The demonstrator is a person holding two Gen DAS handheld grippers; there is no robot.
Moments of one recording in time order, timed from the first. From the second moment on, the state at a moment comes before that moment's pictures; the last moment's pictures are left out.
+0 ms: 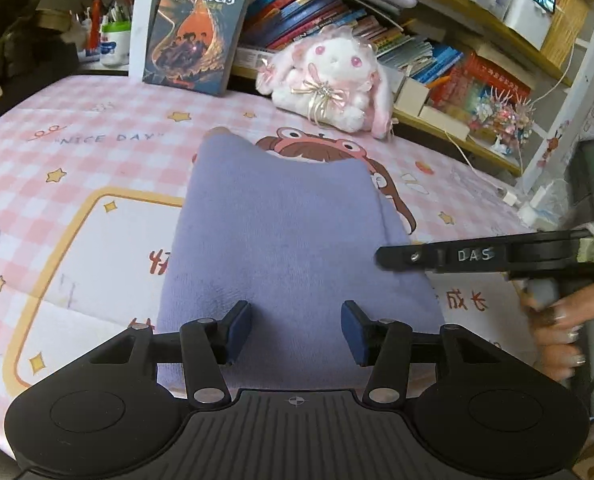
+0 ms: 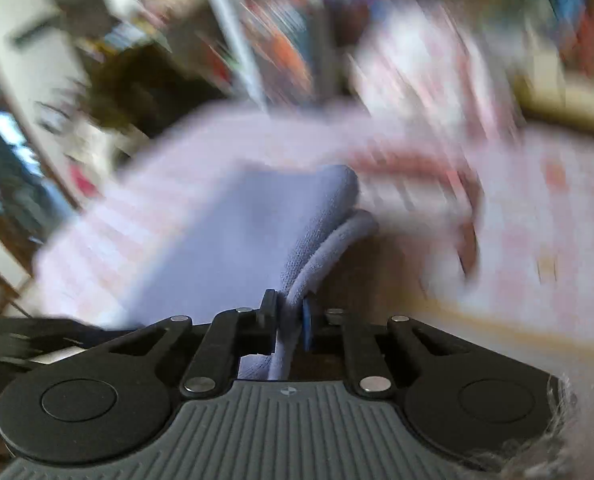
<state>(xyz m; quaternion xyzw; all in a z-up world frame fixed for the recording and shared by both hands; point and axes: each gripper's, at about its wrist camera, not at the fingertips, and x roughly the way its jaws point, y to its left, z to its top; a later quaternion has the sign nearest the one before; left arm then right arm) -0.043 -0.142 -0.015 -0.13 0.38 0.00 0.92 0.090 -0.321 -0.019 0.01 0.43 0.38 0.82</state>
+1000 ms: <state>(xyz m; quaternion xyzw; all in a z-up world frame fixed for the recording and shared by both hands) -0.078 -0.134 0.013 -0.15 0.34 0.09 0.92 0.056 -0.371 -0.008 0.06 0.48 0.35 0.80</state>
